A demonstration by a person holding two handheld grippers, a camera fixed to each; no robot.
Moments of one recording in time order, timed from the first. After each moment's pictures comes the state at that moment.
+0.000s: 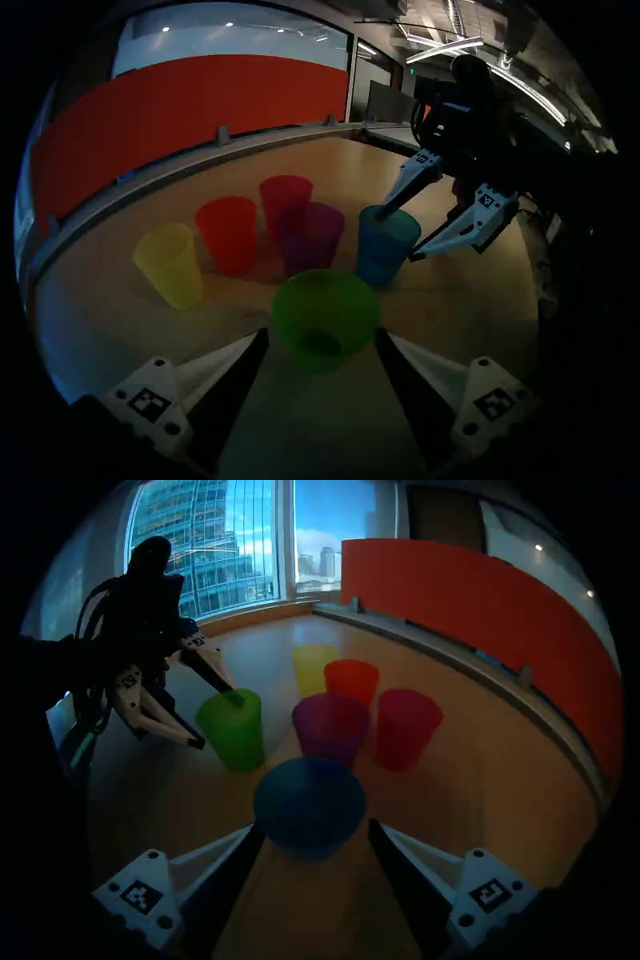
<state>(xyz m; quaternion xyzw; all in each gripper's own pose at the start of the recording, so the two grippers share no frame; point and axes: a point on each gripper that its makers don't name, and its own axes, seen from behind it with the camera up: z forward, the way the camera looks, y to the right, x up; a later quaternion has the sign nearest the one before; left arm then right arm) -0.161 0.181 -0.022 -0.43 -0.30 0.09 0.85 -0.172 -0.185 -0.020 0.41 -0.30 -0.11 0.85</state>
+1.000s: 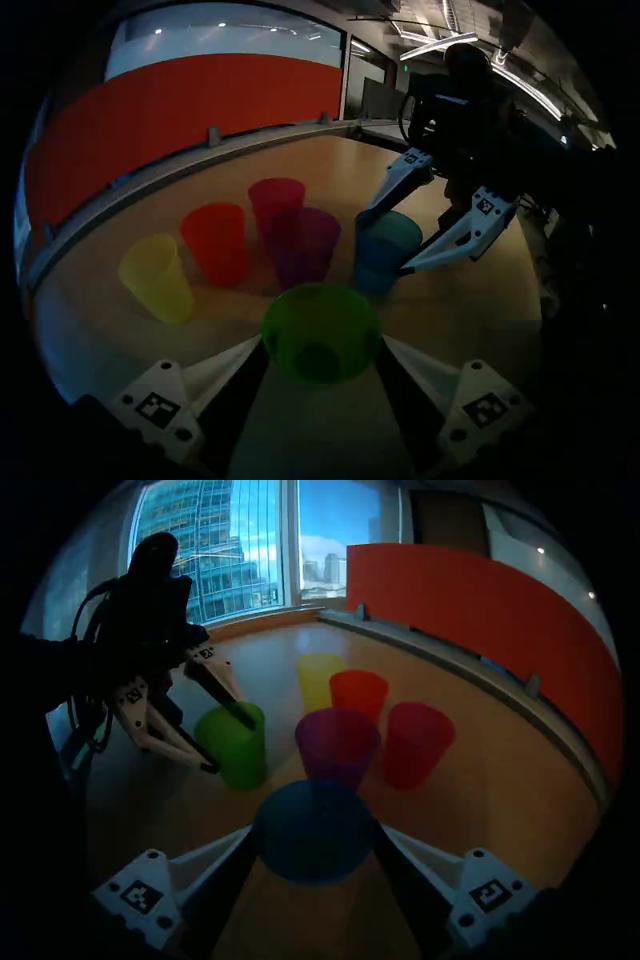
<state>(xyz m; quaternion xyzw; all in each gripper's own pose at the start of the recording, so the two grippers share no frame) -0.165 0.200 -0.012 -0.44 -0.30 0.10 0.84 -0.171 -0.204 -0.007 0.42 -0.29 -0.11 0.85</state>
